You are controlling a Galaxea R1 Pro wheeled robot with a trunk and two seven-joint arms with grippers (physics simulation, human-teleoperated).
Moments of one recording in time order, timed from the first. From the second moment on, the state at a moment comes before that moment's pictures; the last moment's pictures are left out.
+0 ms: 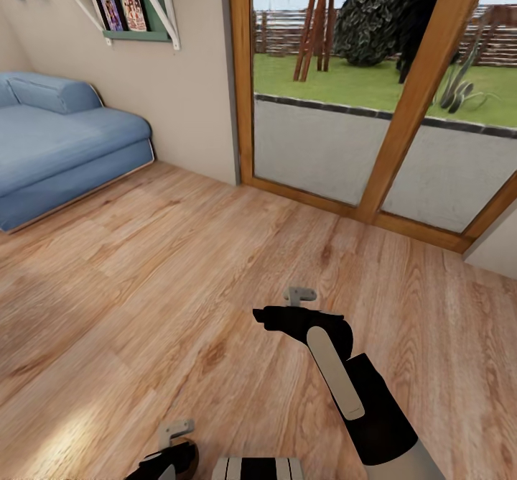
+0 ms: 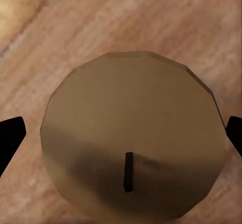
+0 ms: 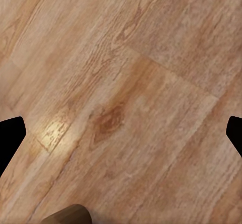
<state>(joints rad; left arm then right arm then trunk) -0.45 -0.02 -0.37 -0.31 0.59 0.08 0.28 -0.52 0.12 0.36 -1.52 -0.63 0.92 -0.42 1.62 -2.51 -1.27</state>
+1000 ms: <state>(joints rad) -0.45 -0.03 -0.37 -0.31 0.59 0.08 0.28 -0.52 0.12 0.36 -1.52 -0.63 0.92 -0.42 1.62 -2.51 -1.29</state>
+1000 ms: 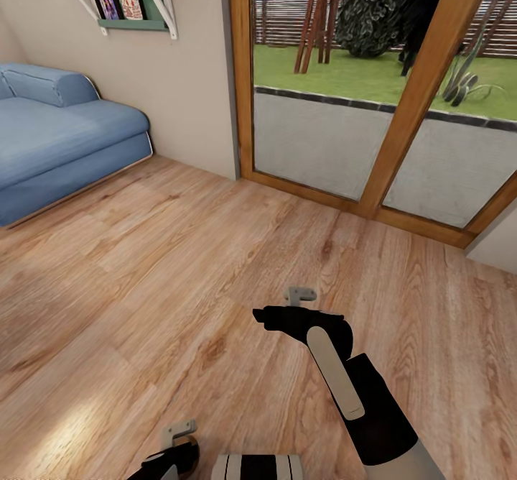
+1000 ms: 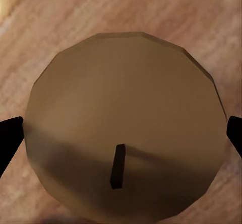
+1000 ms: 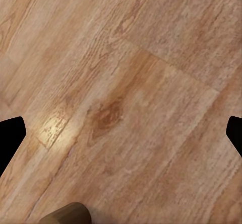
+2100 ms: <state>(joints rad) -0.45 -0.03 -0.37 -0.31 0.59 0.08 0.28 -0.52 0.12 0.36 -1.52 -0.63 0.92 -0.42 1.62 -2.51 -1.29</state>
